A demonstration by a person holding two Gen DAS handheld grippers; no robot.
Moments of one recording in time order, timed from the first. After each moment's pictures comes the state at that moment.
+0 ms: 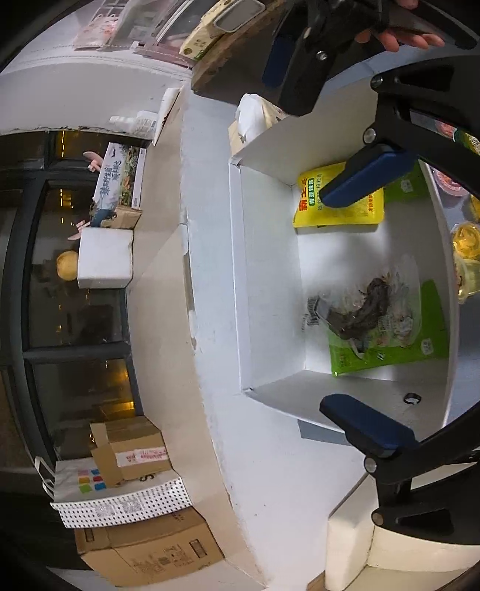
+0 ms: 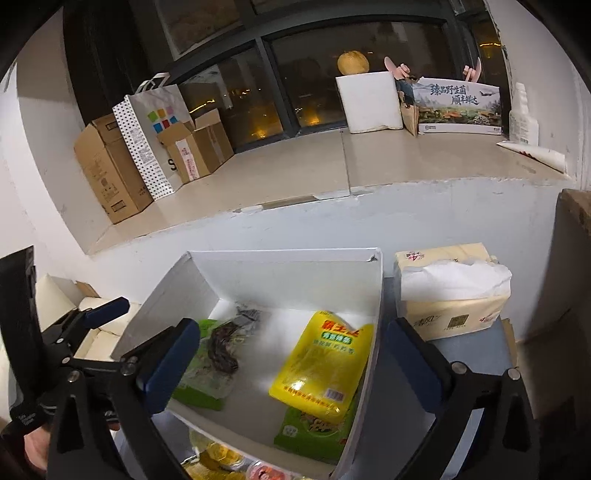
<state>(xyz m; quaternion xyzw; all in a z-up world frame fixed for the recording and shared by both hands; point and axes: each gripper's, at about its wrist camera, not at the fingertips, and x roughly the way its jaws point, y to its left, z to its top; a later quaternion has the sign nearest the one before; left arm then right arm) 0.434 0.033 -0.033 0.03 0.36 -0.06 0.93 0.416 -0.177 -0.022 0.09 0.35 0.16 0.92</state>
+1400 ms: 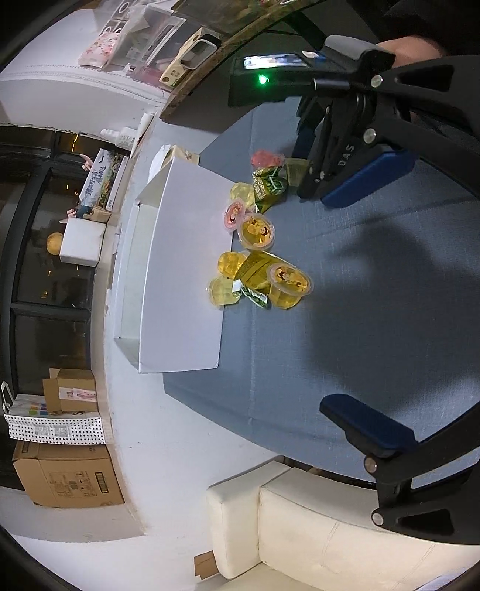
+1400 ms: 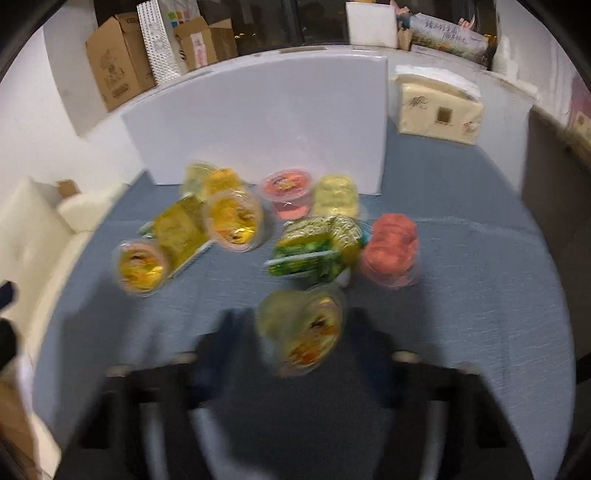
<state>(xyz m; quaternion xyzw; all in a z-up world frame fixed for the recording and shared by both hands) 0.158 0.067 -0.100 -0.05 0.39 -0.04 0.92 0.246 -0.145 -0.166 -0.02 0.44 0.11 0.89</state>
